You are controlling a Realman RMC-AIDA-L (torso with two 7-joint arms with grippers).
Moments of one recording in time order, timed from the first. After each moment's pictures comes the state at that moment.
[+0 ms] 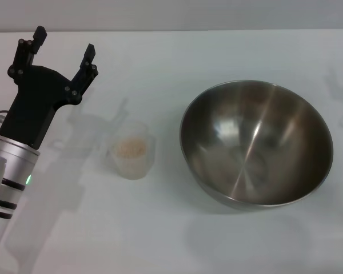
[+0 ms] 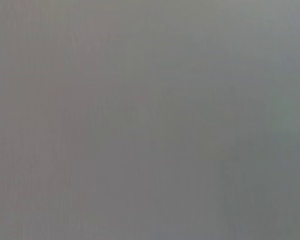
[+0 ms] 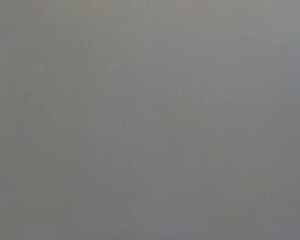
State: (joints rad) left arm -0.35 -2.08 -0.62 -0.37 2.31 1.41 0.13; right arm 0.40 2.09 -1.95 -0.19 0.61 -1.53 0.21
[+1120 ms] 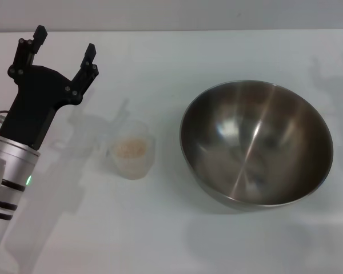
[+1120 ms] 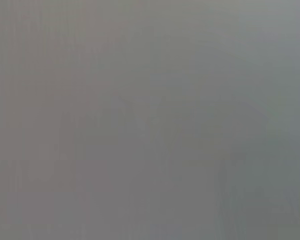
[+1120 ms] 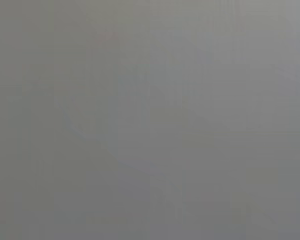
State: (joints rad) left arm -0.35 -2.08 -0.62 -0.37 2.31 1.42 0.13; right arm 0.34 2.08 -1.97 -0.47 0.61 -1.37 -0.08
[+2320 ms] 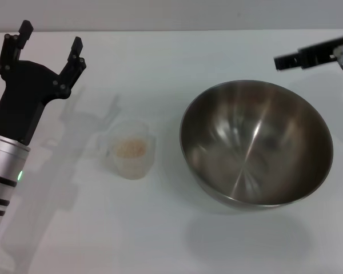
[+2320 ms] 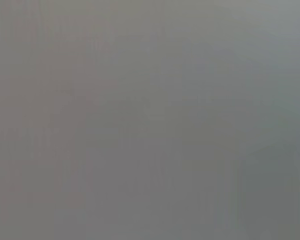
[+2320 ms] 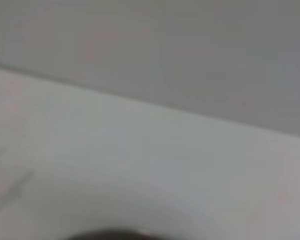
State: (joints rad) left arm -0.35 -2.08 -0.65 -0.36 2.30 1.43 0.13; right arm 0.40 2.07 -1.35 -1.78 0.52 1.45 -0.19
